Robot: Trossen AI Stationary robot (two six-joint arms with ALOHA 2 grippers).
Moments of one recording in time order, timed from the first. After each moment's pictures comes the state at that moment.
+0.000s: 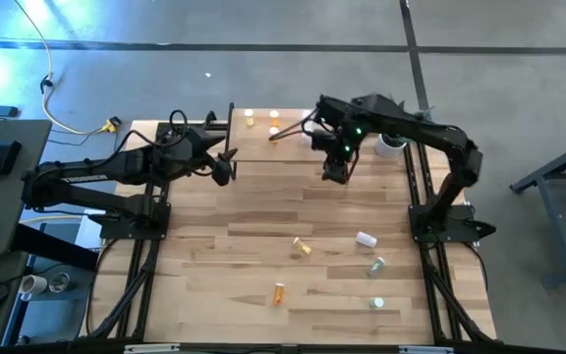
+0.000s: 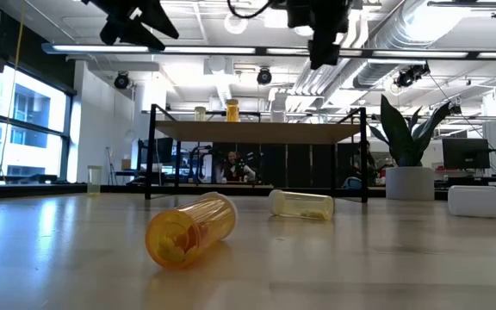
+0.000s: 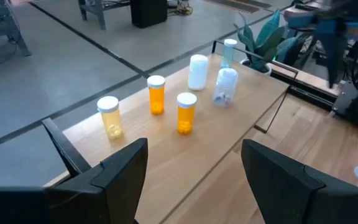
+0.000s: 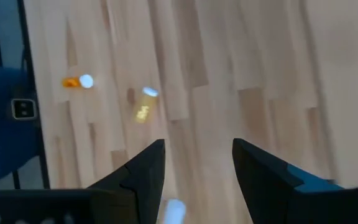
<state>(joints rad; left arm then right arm) 0.27 0.92 0.89 -0.40 -0.54 -0.29 -0.37 1.71 1.80 -1.35 -0.39 -0.11</state>
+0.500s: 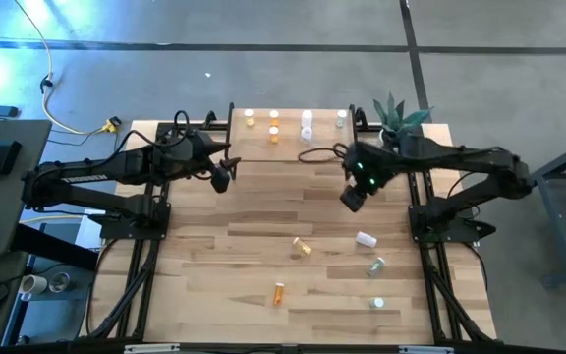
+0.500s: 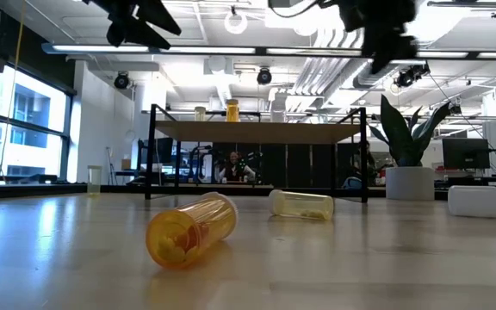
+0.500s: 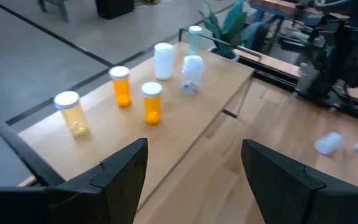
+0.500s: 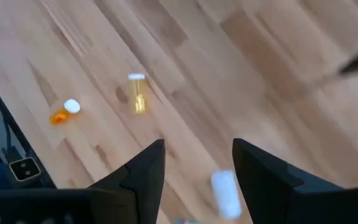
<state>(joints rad) 0.27 0.92 0.89 -0.40 -0.39 -0.26 -0.12 1.30 1.29 -1.12 -0.14 0.62</state>
